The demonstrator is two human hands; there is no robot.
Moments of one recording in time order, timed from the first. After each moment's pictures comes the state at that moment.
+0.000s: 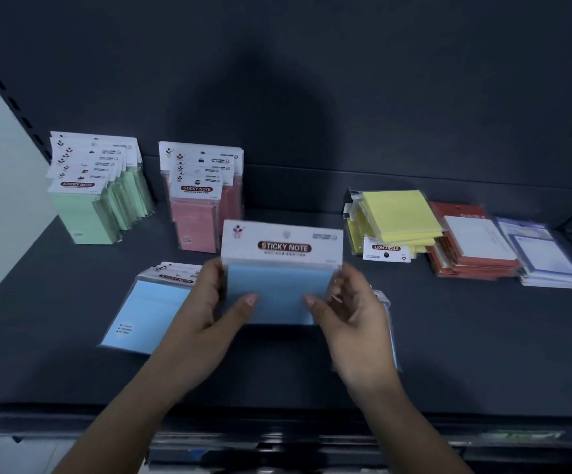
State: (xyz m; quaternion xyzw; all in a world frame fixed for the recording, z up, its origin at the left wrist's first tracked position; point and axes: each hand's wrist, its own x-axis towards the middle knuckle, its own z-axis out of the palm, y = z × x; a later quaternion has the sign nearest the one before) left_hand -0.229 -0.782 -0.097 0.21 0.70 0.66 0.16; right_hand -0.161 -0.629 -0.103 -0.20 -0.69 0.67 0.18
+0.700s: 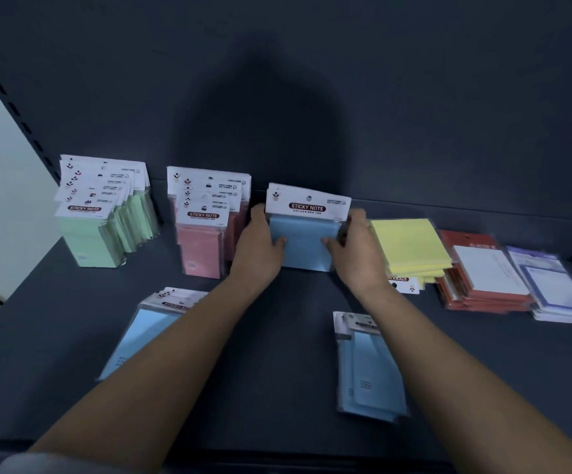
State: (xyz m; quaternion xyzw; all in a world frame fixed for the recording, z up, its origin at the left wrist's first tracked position) left_hand -0.346 -0.685 -0.107 0.18 0.85 0.49 0.03; right_hand -0.278 -0.558 -0.084 -0.23 -0.89 0.37 0.16
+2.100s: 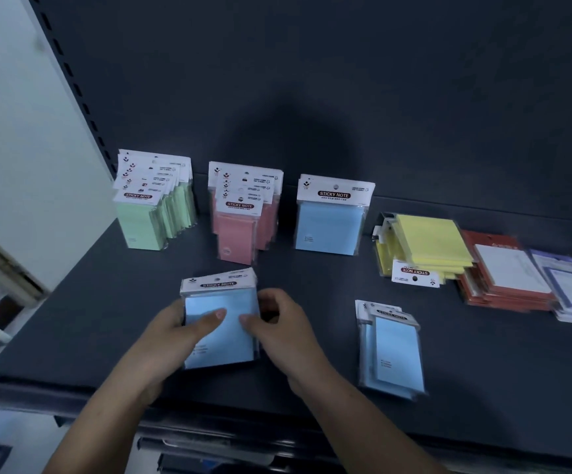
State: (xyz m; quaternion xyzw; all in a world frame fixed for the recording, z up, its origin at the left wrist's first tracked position) left_hand -0.253 -0.848 -0.112 0.00 0.77 0.59 0.22; right_hand -0.215 -0.695 -0.120 -0.17 -0.74 0.65 -0.05
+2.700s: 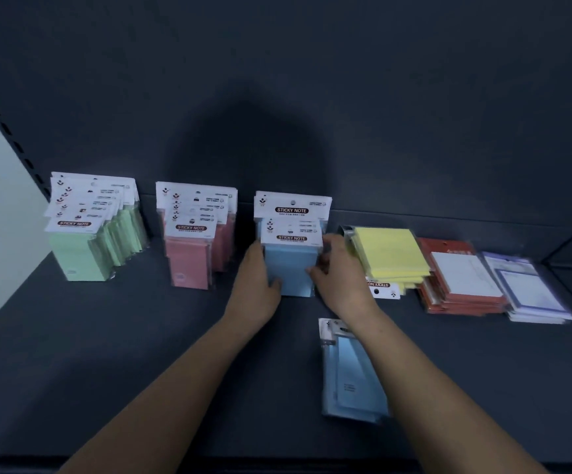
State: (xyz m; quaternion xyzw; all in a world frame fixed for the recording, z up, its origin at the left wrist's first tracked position) left_hand -0.313 -0.688 -0.127 0.22 0.82 0.52 0.05; right_hand -0.260 -0.562 -0.094 -0.21 -0.89 0.40 0.11
